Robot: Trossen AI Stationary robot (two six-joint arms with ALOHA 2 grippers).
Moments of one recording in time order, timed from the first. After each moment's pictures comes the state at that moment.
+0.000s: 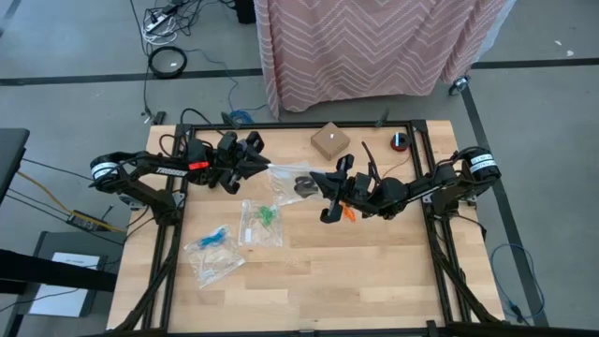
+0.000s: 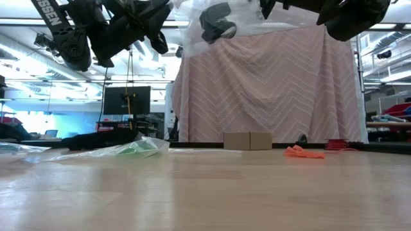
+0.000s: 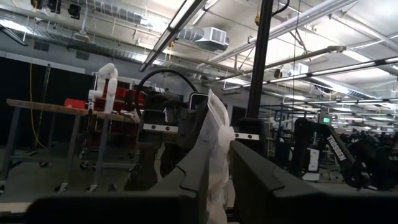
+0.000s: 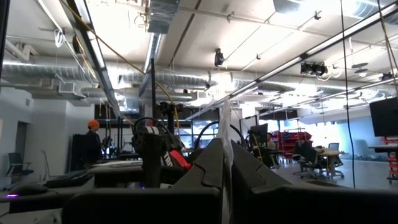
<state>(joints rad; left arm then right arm) 0.47 1.42 0.46 1.56 0.73 -0.55 0.18 1.62 0.74 1.51 0.44 -0.21</state>
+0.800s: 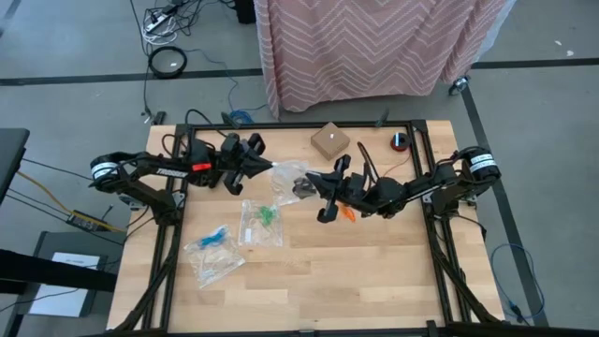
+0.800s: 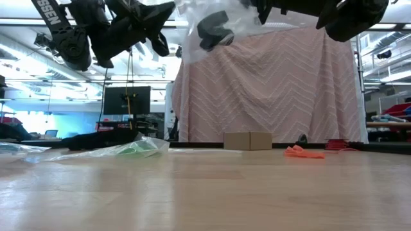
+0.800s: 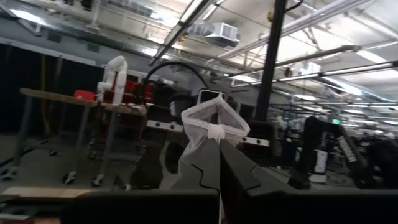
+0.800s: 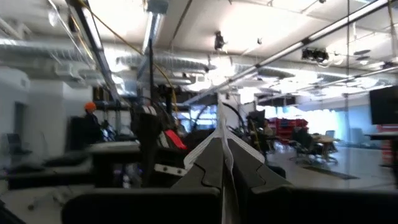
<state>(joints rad) 0.45 1.42 0.46 1.51 0.67 -0.52 0.17 1.62 0.74 1.42 0.45 -0.20</state>
